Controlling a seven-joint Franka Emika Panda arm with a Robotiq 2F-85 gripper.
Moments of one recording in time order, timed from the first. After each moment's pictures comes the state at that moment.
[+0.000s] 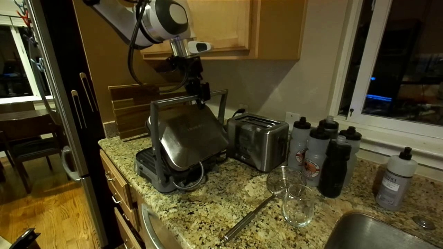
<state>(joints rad) -0.02 0.04 -0.11 -2.06 -0.24 2.24 0.53</state>
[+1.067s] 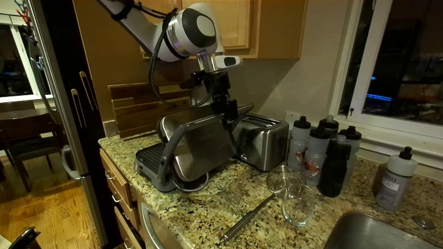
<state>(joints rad) -0.11 0.11 -0.19 -2.09 -0.32 2.24 0.53</state>
